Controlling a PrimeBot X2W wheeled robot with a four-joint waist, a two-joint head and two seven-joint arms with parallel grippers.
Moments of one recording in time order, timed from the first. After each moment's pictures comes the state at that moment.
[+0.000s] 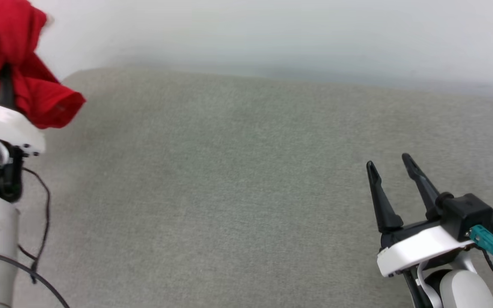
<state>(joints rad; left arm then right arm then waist) -0.77 0.47 -0.03 0.74 -0.45 -0.10 -0.15 -0.13 -0.05 0.08 0.00 0.11 0.13 -0.09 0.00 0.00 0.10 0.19</state>
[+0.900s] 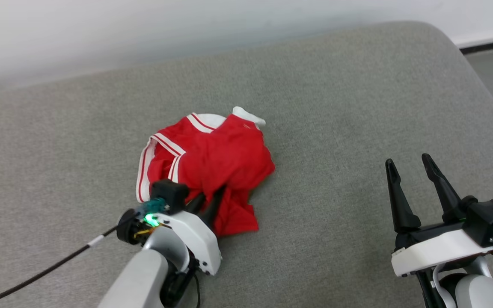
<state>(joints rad) -0.37 0.17 -0.40 0.38 -0.45 -0.12 -0.03 -0.08 -0.05 0.03 -0.06 0.14 0.13 -0.09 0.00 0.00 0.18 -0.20</state>
